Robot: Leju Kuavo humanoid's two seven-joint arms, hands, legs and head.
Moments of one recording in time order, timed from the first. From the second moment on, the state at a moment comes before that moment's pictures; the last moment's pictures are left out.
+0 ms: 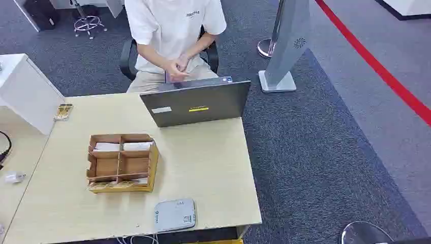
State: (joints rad) left arm 0.09 0.00 0.33 -0.35 0.14 -0.04 -0.09; right arm 0.05 -0.01 0.24 -0.31 -0.24 -0.04 -0.06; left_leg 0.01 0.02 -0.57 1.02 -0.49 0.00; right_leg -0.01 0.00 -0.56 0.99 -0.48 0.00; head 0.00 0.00
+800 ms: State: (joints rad) left arm 0.00 0.01 0.82 -0.28 0.29 -0.01 -0.47; right arm -0.06 -0.04 0.55 -0.17 -0.57 -0.12 -0.17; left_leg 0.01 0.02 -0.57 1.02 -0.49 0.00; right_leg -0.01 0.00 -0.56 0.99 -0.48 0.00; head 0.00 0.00
